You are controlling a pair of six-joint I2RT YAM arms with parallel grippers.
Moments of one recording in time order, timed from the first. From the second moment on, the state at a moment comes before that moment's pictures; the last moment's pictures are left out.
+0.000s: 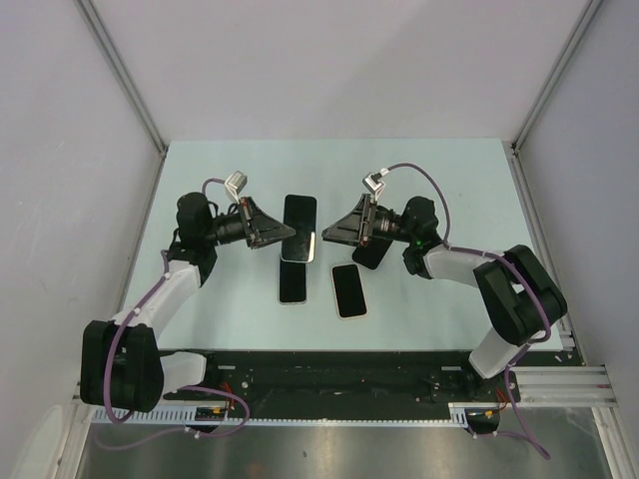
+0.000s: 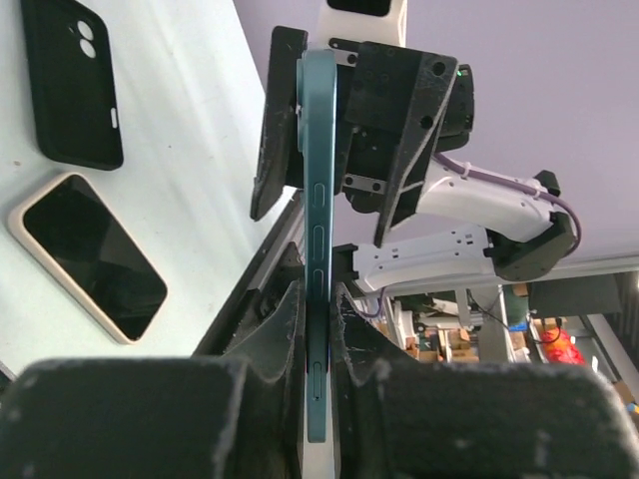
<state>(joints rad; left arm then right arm) -0.13 1.21 0.70 0.32 1.07 -1.05 0.51 1.65 0.80 1.02 -0.91 1.23</state>
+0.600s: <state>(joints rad) -0.17 1.21 0.67 0.44 1.08 -1.15 0.55 1.75 0.85 1.14 -0.88 1.32</state>
